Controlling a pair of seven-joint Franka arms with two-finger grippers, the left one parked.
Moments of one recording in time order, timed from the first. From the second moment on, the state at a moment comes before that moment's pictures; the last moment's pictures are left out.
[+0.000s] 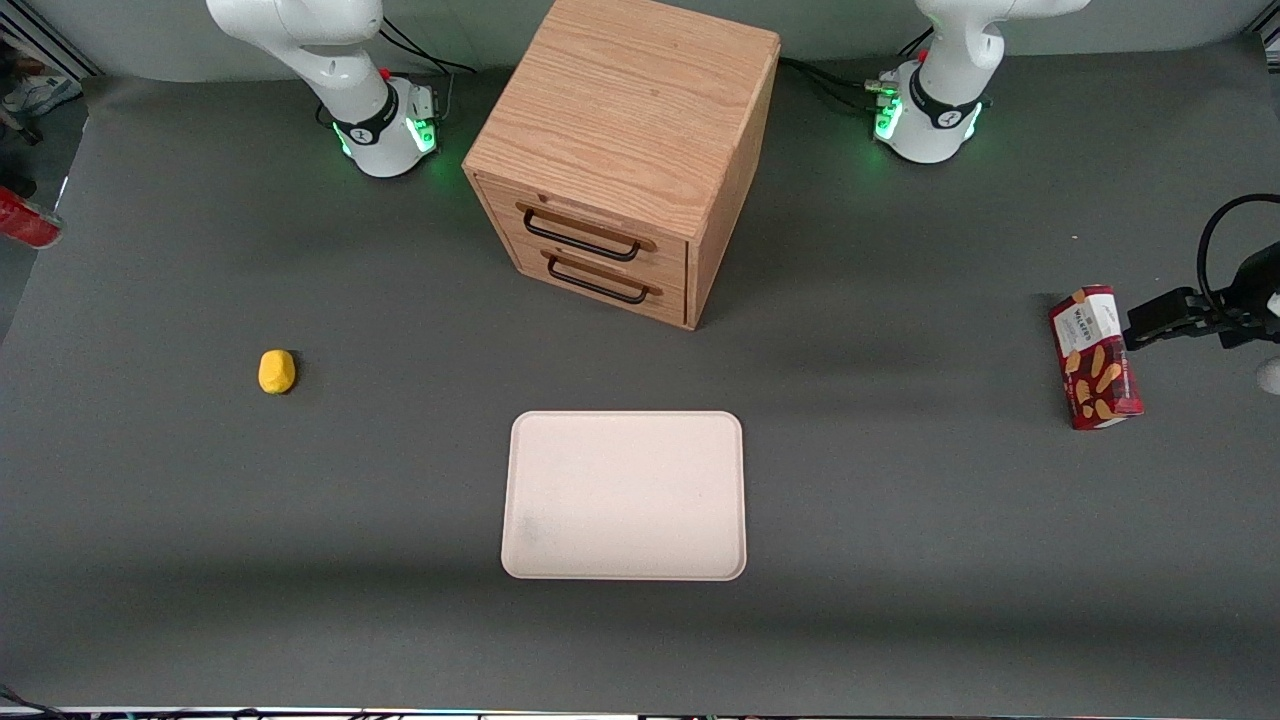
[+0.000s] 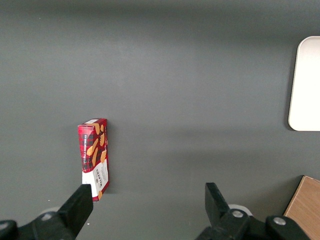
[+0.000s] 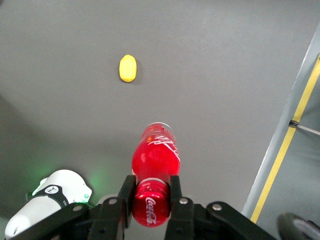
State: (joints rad) arm -0.07 -0.17 -0.42 -1.54 -0.14 1.35 -0.76
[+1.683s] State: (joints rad) arm 0.54 0.44 -0.17 -0.92 0.15 1.30 0.41
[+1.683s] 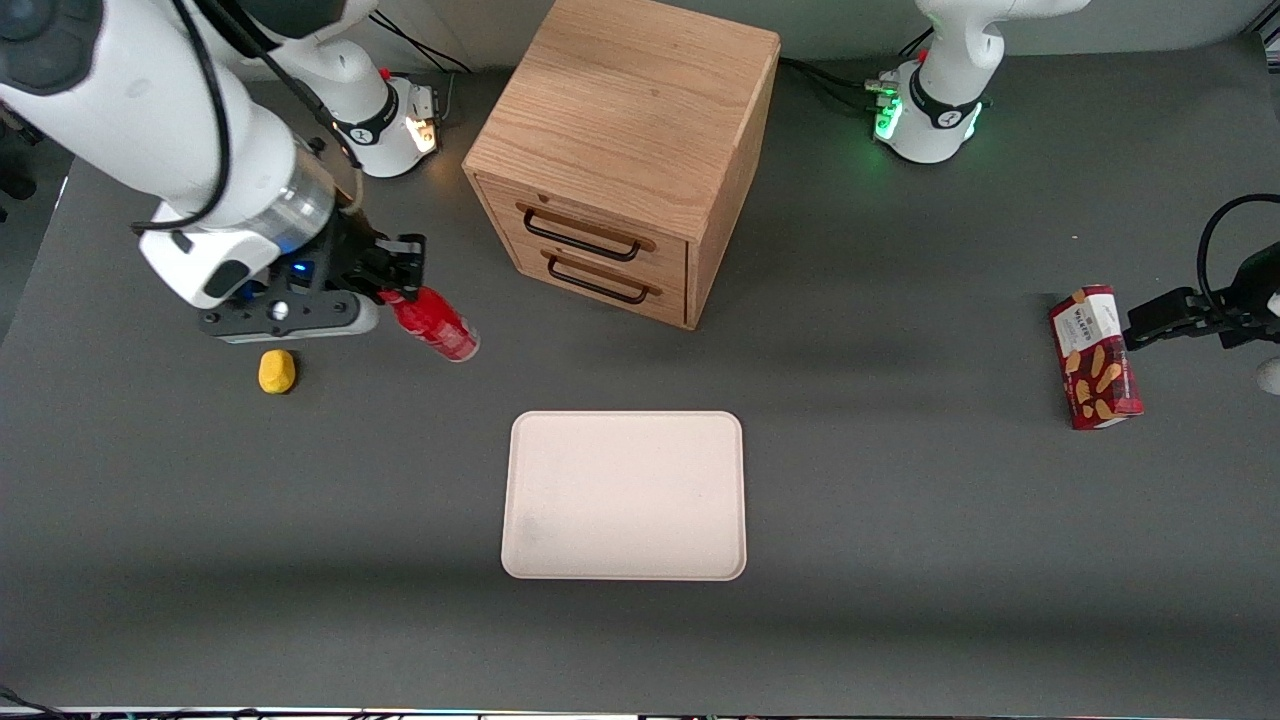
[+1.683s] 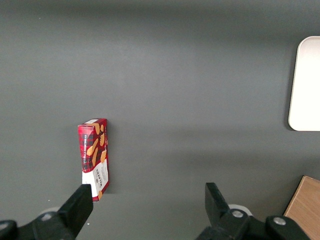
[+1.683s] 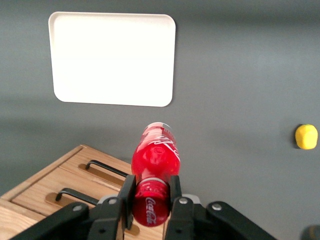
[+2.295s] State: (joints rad) arm 0.53 0.60 -0.17 -0.92 0.15 1.49 0.41
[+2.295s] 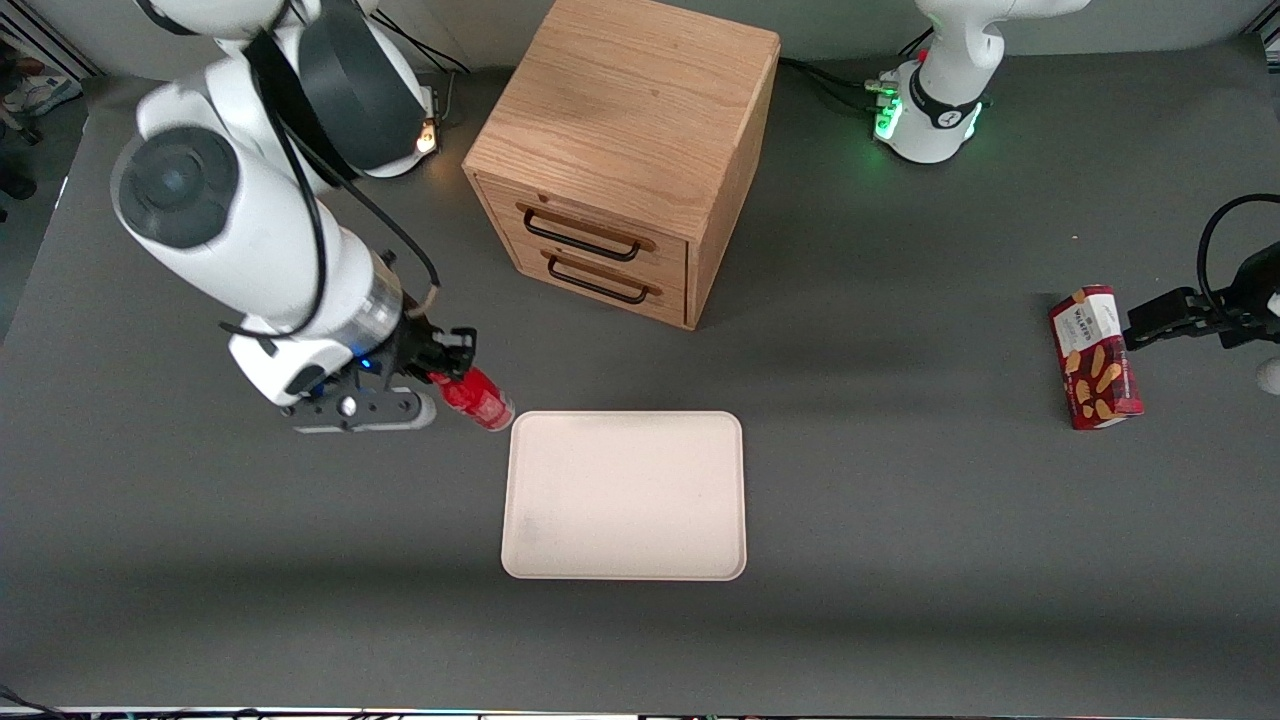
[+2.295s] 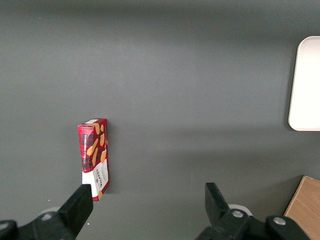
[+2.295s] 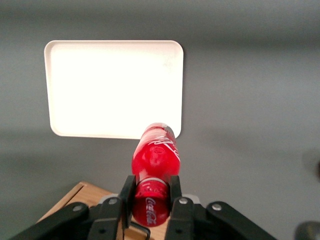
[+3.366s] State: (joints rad) arm 0.51 0.82 -0.17 -1.02 0.15 1.78 0.42
